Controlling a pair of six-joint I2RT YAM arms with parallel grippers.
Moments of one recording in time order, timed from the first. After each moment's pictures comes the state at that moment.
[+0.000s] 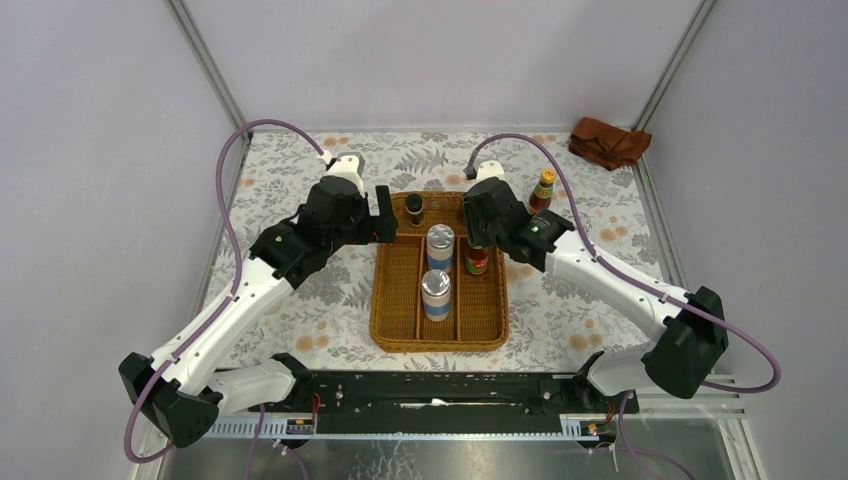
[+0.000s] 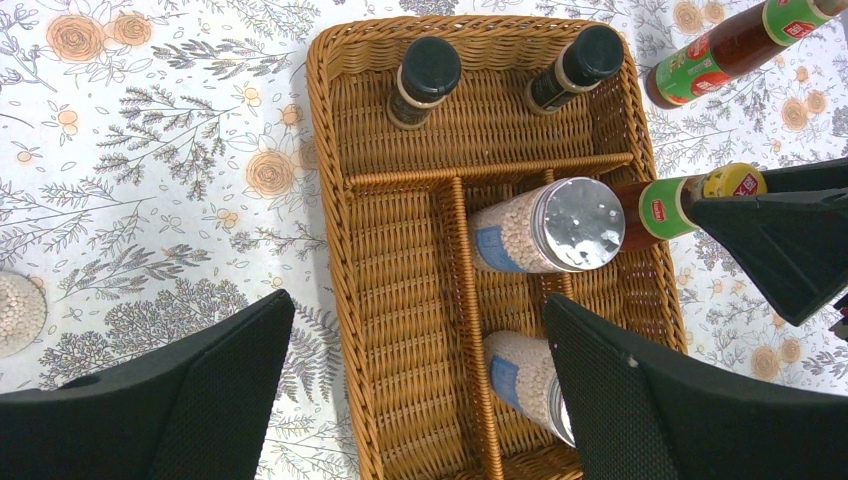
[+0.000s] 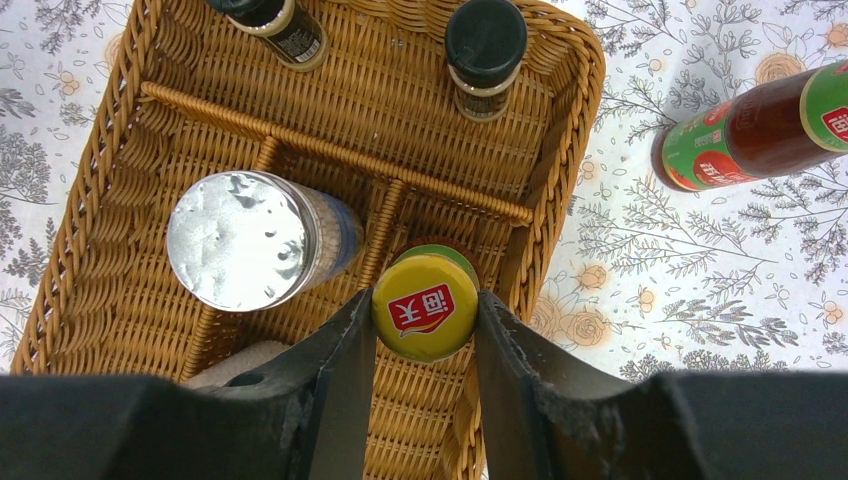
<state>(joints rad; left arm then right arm) -0.60 1.12 1.16 -0.65 -0.21 -0.46 0.77 1.40 1.20 -0.56 0.35 0.31</state>
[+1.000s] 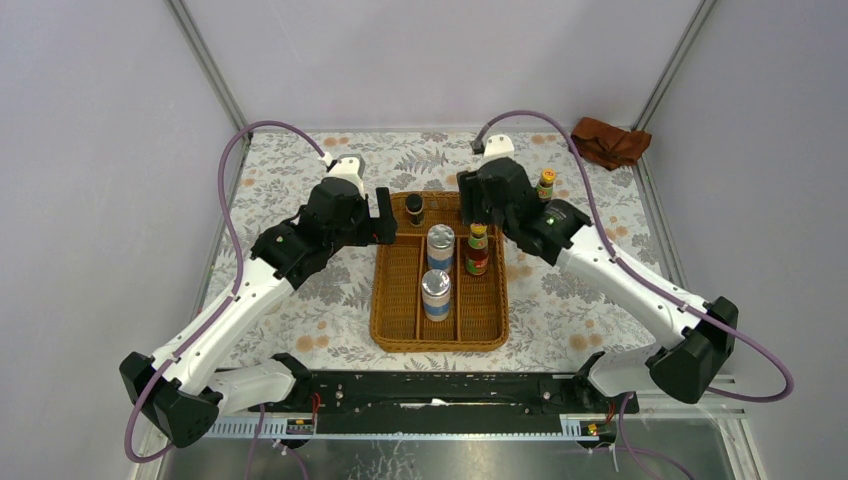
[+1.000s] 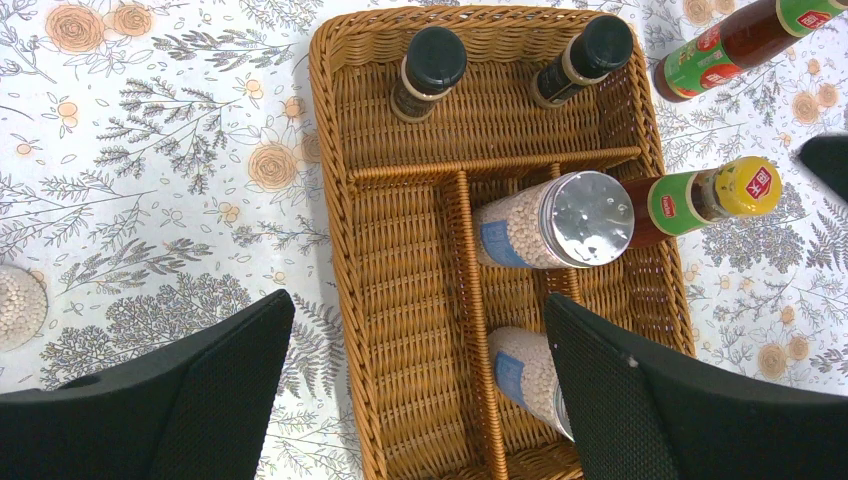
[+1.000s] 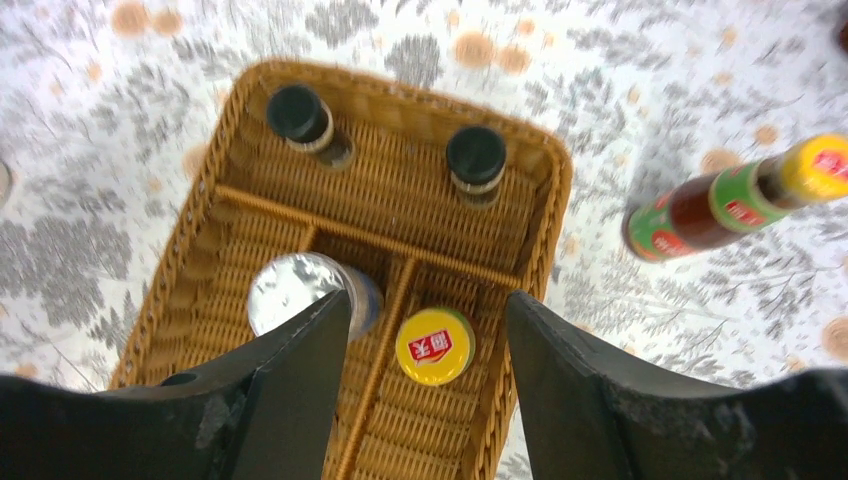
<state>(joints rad) -0.60 1.12 1.15 -0.65 -0.21 -0.46 0.77 1.36 1.31 -0.54 0.39 0.28</state>
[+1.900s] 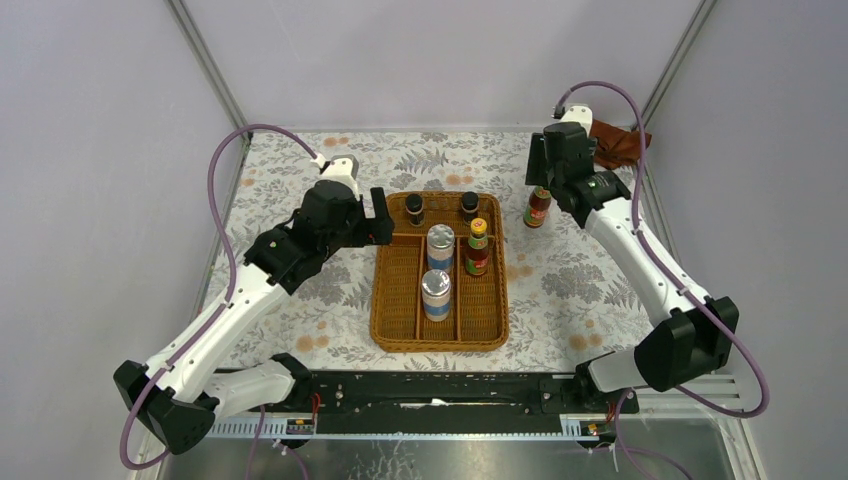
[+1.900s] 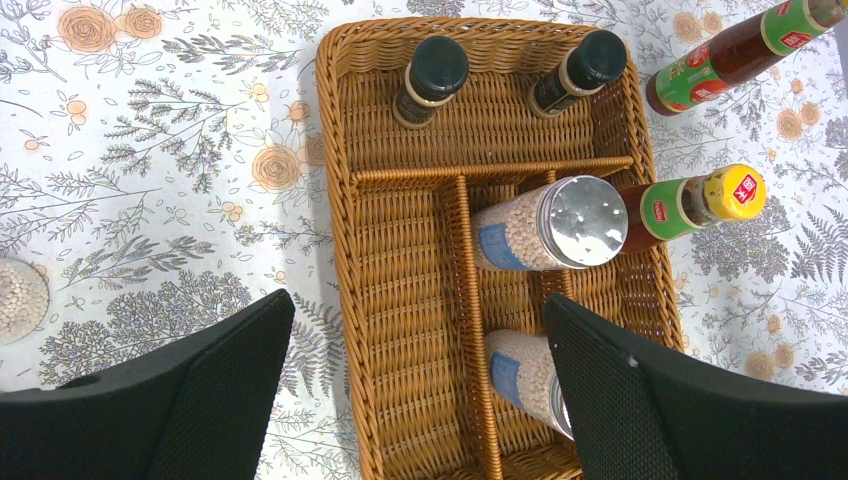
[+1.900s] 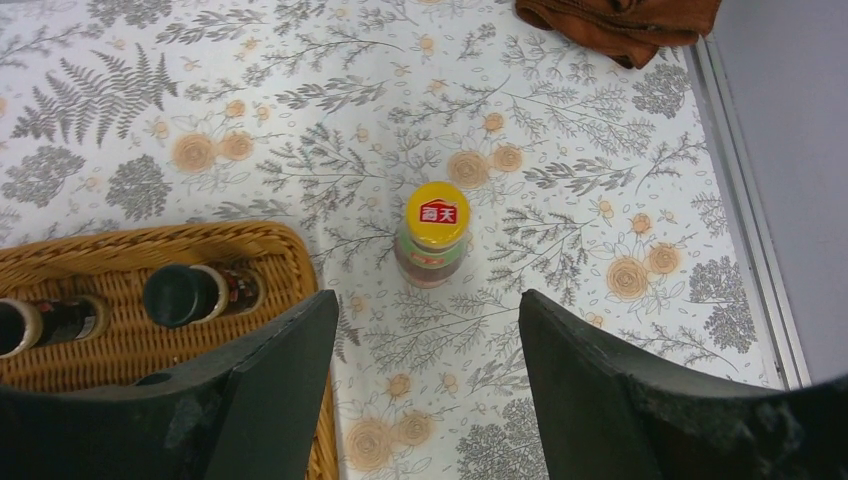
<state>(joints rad) -0.60 1.08 1.14 -0.65 -0.22 -0.48 0.36 1.41 1.37 -0.56 0.46 0.25</state>
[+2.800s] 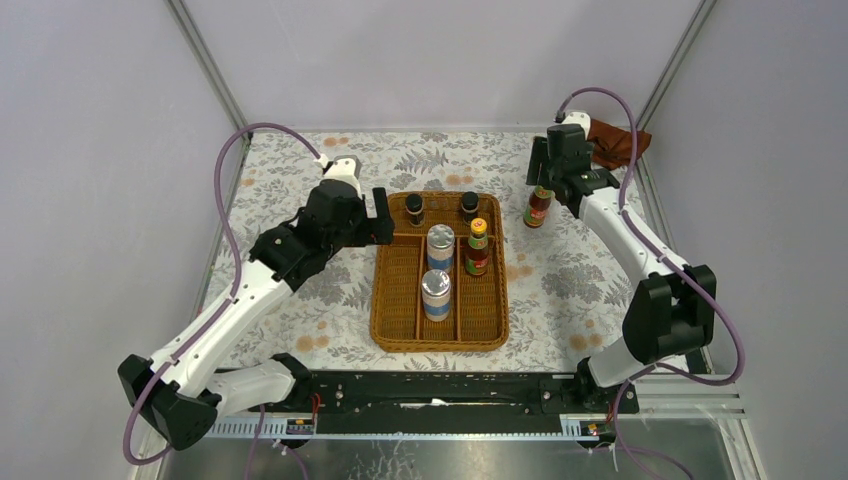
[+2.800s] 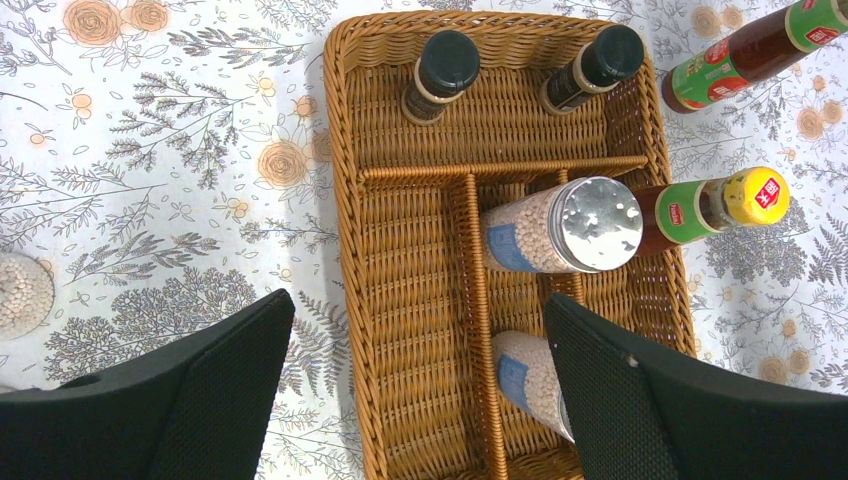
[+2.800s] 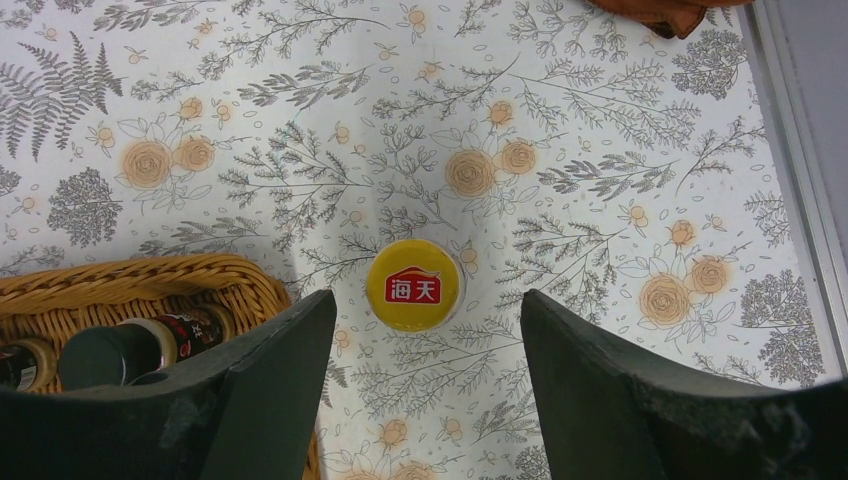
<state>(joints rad) -0.60 1.10 1.13 -0.65 -0.24 -0.48 0.25 1.54 1.30 -0.41 0.35 0.25</state>
